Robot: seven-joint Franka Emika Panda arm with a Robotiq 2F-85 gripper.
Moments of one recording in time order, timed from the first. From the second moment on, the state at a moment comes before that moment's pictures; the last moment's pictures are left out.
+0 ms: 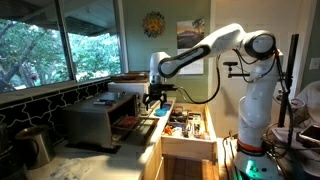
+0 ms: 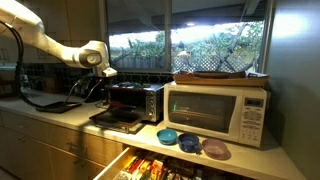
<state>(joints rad) -0.03 -0.19 0.14 -2.17 0.06 2.14 0.85</state>
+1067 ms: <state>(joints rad) 0.04 -0.05 0.13 -2.17 0.32 2.51 0.84</state>
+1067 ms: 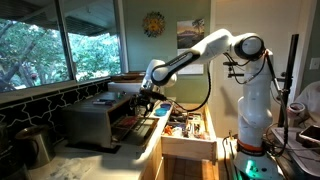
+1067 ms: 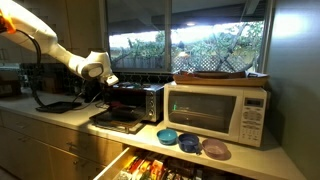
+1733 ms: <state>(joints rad) 0.04 0.02 0.10 -2.10 0.34 2.40 0.84</state>
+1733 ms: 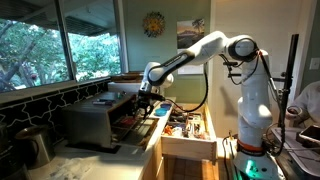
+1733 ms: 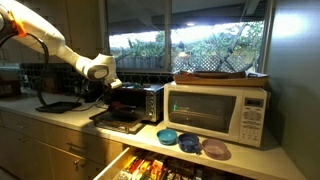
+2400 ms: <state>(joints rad) 0.04 0.09 0.09 -2.01 0.34 2.31 0.84</state>
